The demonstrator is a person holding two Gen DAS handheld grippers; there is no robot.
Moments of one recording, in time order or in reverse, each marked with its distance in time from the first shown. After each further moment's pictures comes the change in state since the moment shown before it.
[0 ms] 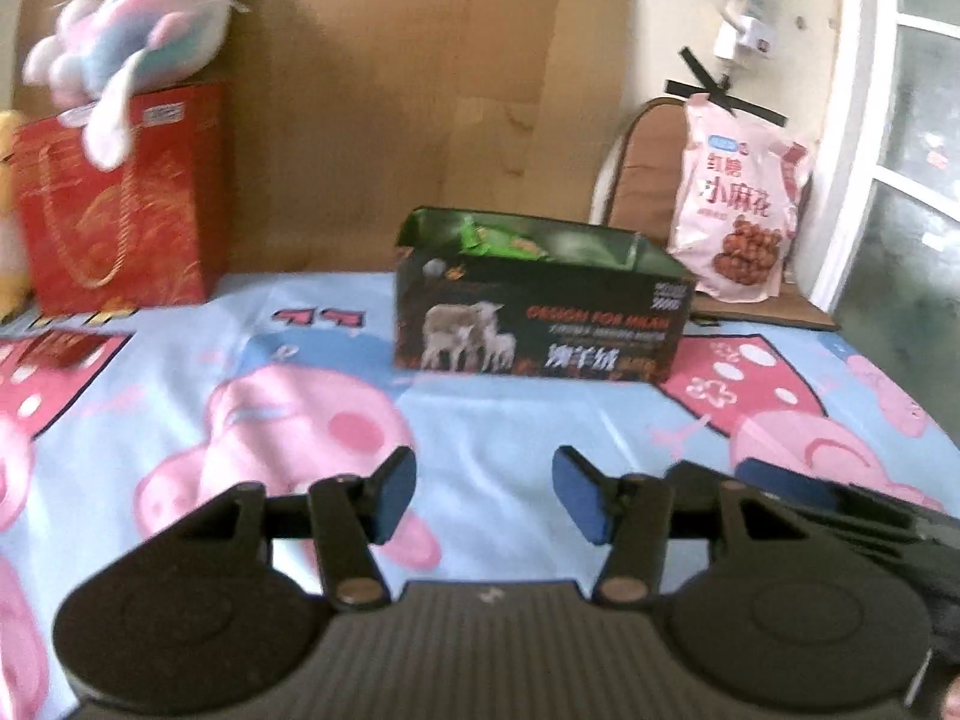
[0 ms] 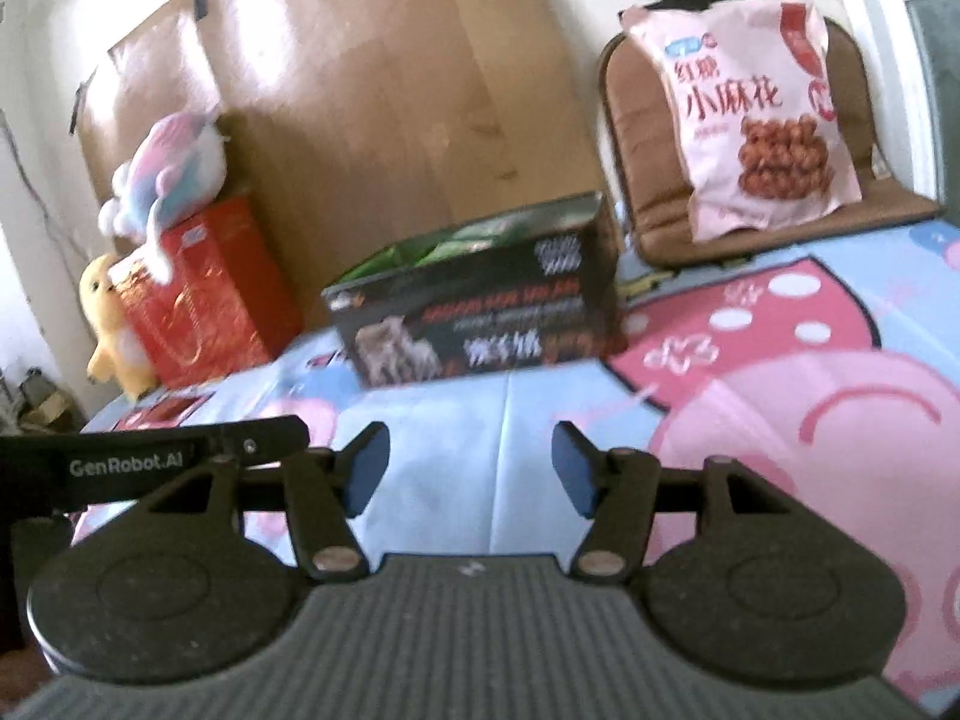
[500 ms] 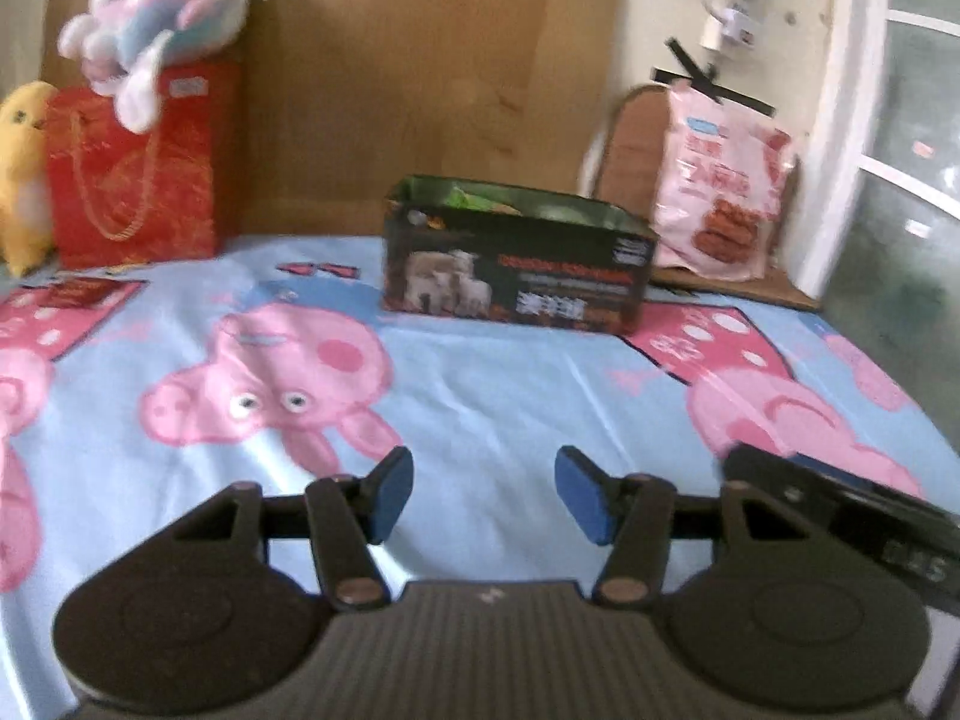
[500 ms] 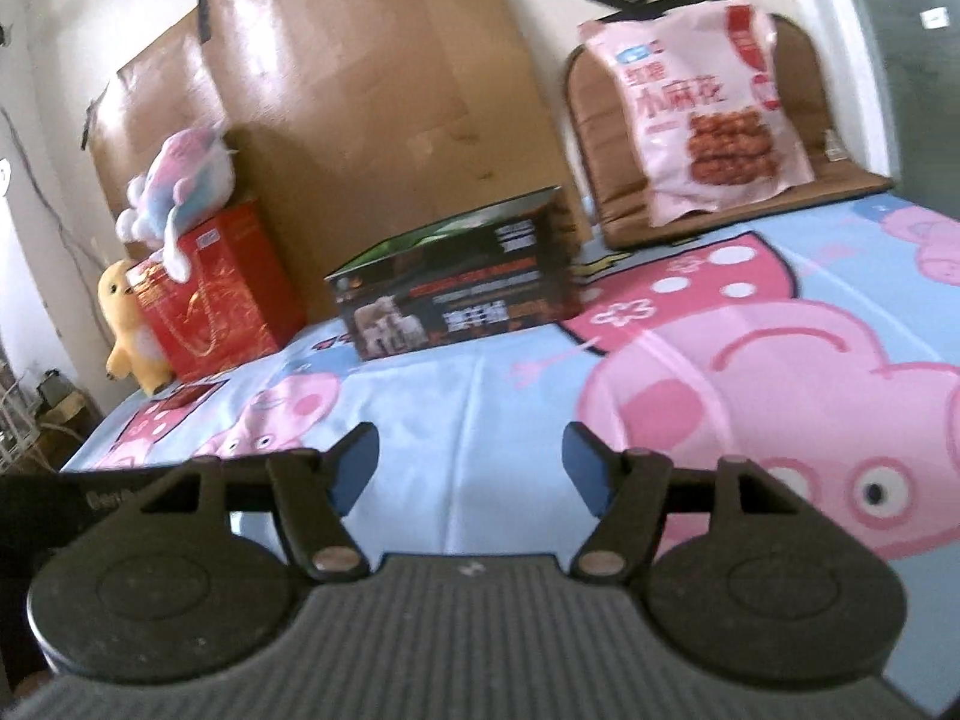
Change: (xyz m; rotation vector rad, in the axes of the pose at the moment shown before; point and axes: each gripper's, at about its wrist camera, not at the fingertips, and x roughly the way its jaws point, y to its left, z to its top) left arm -0.030 -0.024 -0.032 -0.025 0.006 0.027; right arm -0.056 -0.020 -0.019 0.039 -0.038 -0.033
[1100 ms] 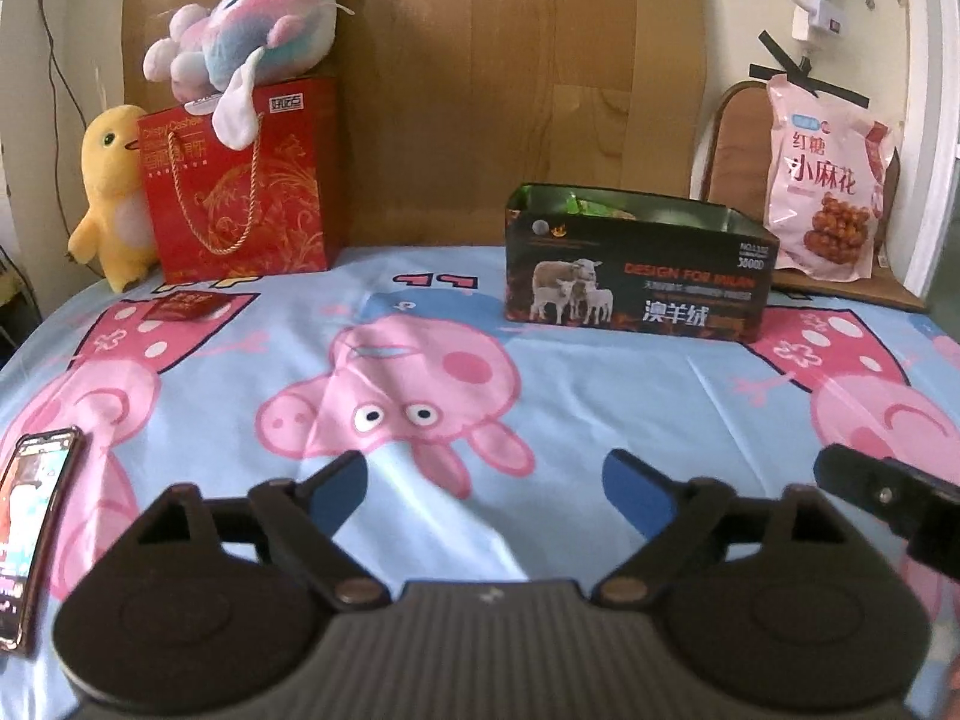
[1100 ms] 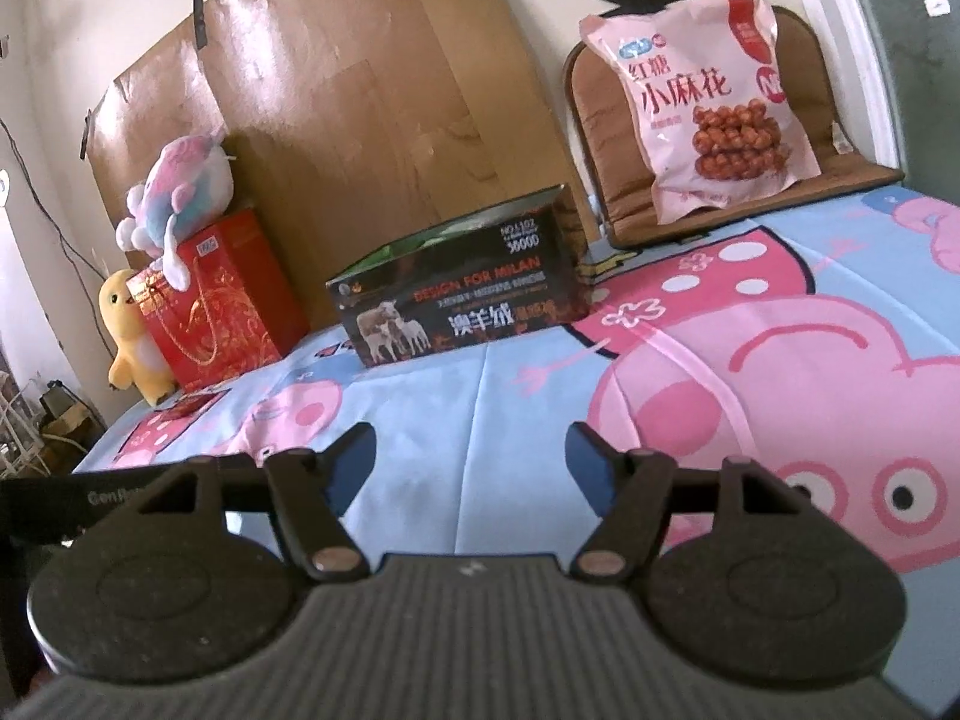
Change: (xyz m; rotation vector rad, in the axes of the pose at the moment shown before) left arm 0.005 0.012 0.002 0.008 -0.004 0.215; right arm 0.017 0.000 -0.002 0.017 0.007 0.033
